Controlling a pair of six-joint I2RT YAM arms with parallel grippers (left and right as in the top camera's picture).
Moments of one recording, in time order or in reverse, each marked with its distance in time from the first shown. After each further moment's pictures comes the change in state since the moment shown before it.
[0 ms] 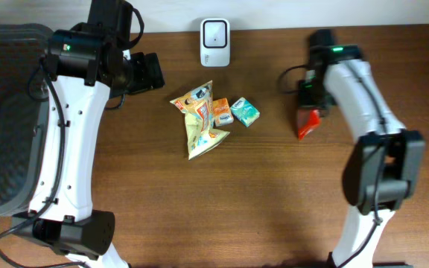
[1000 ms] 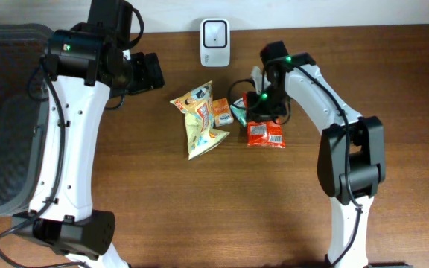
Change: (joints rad) left arm -0.001 0.000 0.000 0.000 0.000 0.000; right arm 0.111 0.136 0.019 0.051 -0.561 -0.042
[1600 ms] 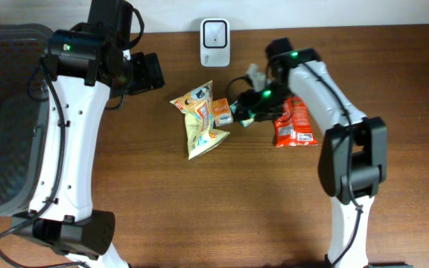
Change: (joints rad) left arm 0.000 0.000 0.000 0.000 0.000 0.000; right arm 0.018 0.001 0.067 -0.064 -0.220 -0.171
